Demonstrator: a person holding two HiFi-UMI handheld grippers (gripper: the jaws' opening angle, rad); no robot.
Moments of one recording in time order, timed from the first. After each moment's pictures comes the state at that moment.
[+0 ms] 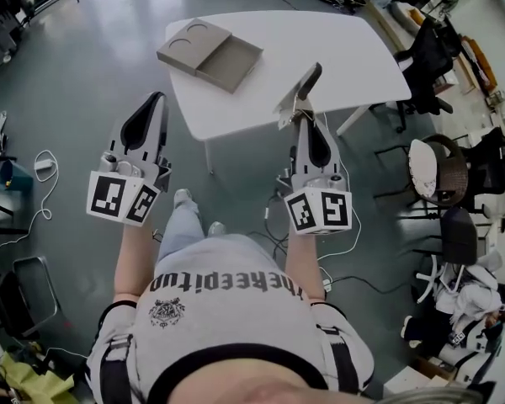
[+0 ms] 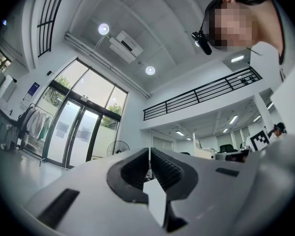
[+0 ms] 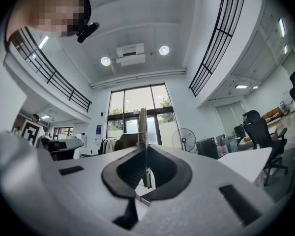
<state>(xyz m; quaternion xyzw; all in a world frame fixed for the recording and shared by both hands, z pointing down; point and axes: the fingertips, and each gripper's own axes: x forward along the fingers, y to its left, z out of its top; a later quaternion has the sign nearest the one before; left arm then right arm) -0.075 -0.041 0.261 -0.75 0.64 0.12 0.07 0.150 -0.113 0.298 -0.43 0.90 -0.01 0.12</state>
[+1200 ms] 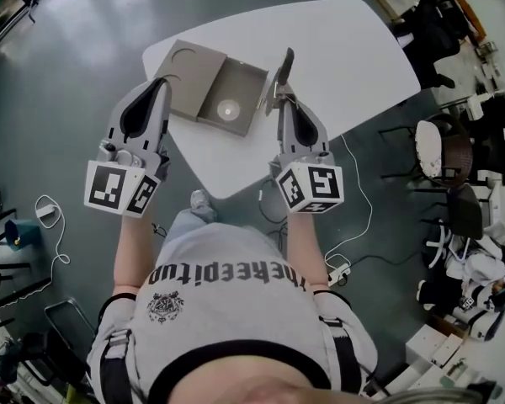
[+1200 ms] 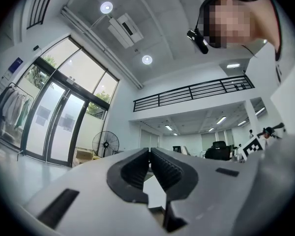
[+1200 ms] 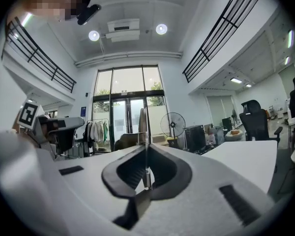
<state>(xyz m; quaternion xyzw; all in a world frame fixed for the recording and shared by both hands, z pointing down) -0.202 -0.302 0.281 -0.82 0.57 0.10 0.04 0.001 -0.345 0.364 -0.49 0.87 -0.05 0.03</state>
